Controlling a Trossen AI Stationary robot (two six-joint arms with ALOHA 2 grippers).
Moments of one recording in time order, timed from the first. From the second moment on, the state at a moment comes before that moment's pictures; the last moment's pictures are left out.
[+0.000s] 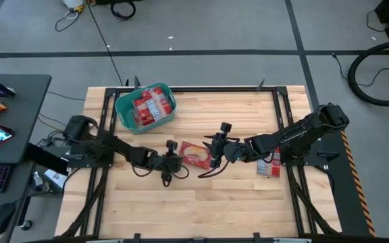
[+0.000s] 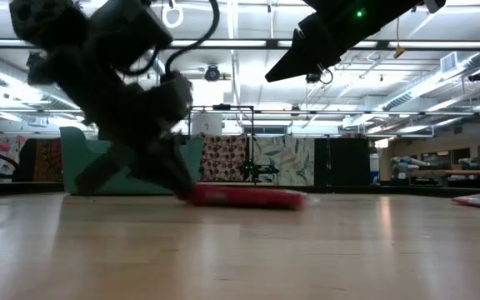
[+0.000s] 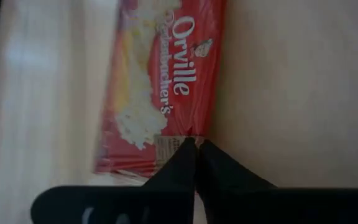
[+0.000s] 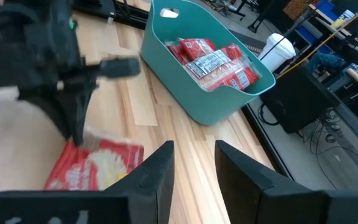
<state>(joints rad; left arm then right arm) -0.27 1.75 0.69 0.21 -0.49 0.28 0.26 1.51 0.89 0.10 0.73 -0.12</state>
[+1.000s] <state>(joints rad) 0.06 1.18 0.76 -0.88 -0.93 -0.31 0.26 1.51 0.89 0.08 0.73 -0.12</state>
